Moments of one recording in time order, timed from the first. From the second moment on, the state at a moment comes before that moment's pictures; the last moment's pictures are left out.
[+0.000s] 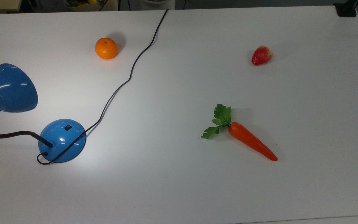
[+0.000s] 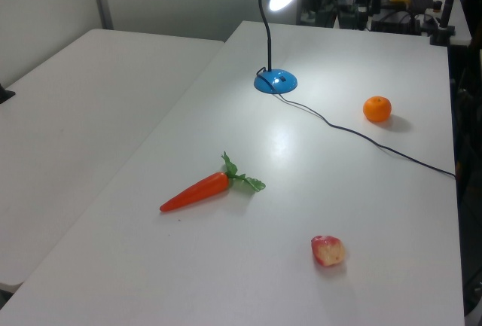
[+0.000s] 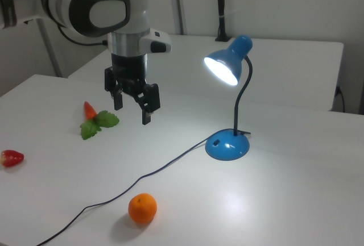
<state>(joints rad) -0.01 0.04 -0.25 -1.63 0.09 1.54 -0.14</state>
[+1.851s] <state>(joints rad) -0.03 0.04 -0.25 -1.64 0.09 1.62 -0.15</state>
